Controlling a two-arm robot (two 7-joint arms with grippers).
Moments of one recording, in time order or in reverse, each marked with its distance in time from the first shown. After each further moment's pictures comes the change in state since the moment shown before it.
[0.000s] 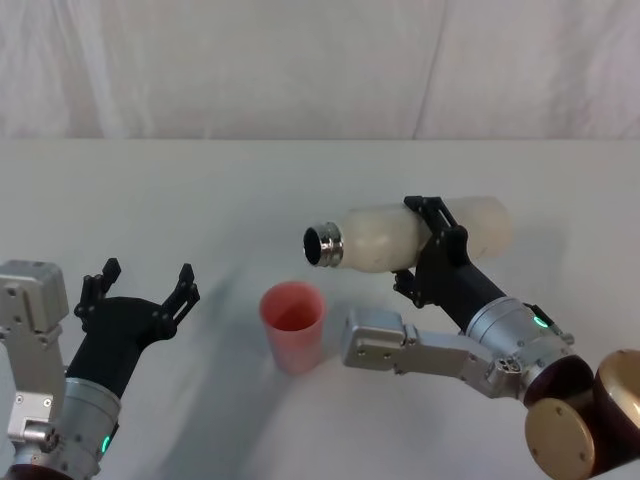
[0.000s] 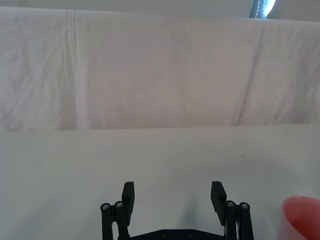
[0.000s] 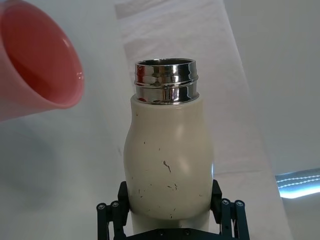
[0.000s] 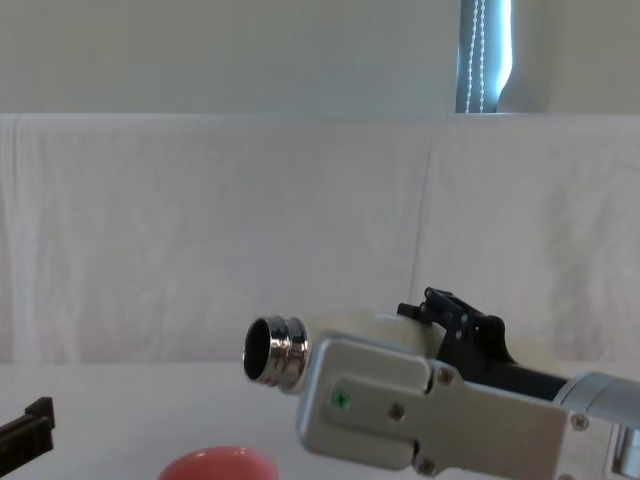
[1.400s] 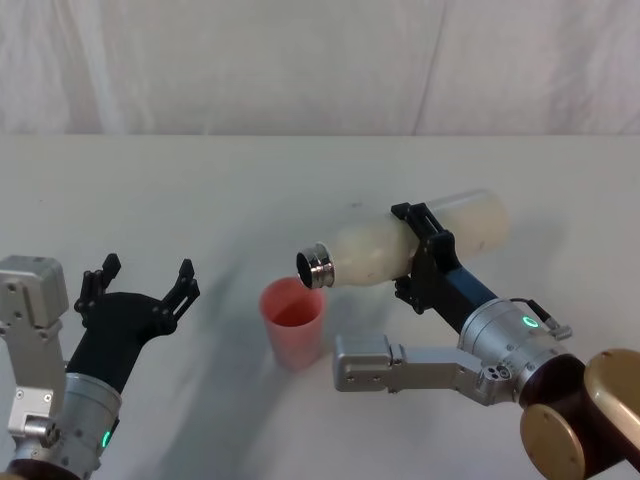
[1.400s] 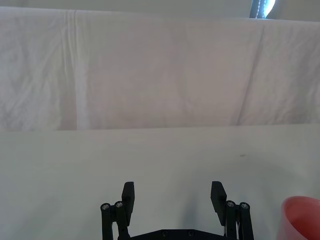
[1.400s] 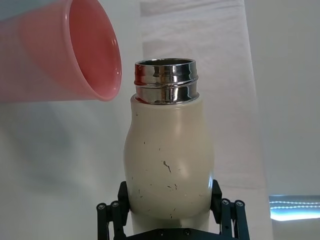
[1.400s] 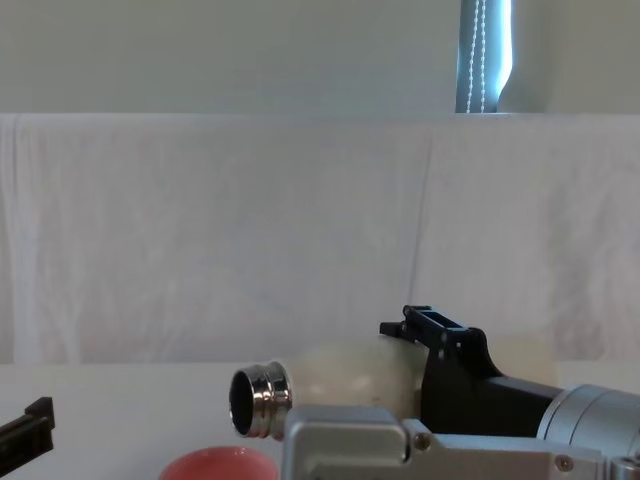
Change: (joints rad) left arm 0.000 0.000 0.000 0.000 0.000 0.000 0.000; right arm 0.028 0.040 -0.060 -0.007 -0.116 0.019 0.042
